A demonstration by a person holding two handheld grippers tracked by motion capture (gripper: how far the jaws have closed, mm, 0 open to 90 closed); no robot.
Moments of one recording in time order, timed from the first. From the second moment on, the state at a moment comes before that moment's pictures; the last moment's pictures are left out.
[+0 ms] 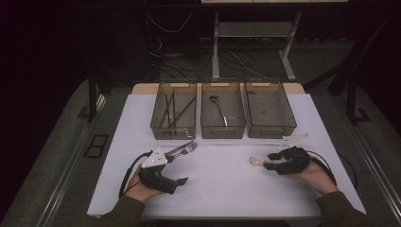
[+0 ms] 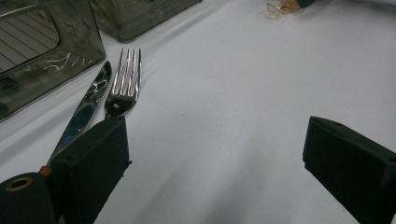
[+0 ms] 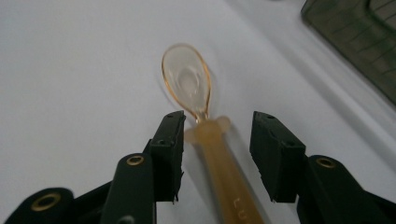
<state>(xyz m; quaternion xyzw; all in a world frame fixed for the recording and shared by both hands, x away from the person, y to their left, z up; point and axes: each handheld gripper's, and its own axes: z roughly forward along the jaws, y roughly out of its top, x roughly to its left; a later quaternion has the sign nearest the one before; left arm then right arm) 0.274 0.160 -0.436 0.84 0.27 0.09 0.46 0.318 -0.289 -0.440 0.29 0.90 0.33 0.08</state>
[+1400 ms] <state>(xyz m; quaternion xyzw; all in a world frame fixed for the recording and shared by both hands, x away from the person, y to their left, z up) 0.264 0.163 -0.435 0.83 0.26 0.08 0.48 0.322 -0.288 -0.410 0.31 0.88 0.36 0.09</state>
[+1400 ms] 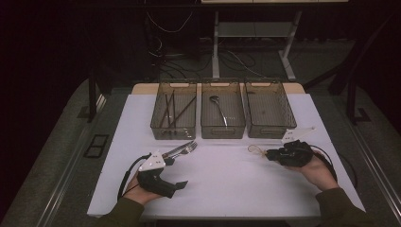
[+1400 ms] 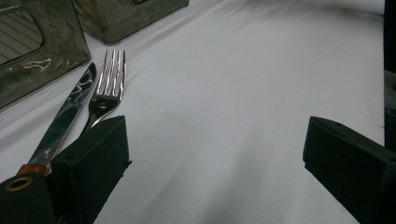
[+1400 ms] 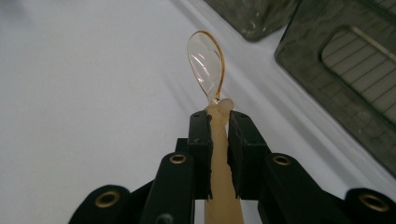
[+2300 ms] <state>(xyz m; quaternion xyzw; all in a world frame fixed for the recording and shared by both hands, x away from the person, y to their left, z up) 0.265 0.163 -0.438 0.84 0.25 0.06 0.49 0.396 -0.214 -0.343 0.34 0.84 0.40 0.14</state>
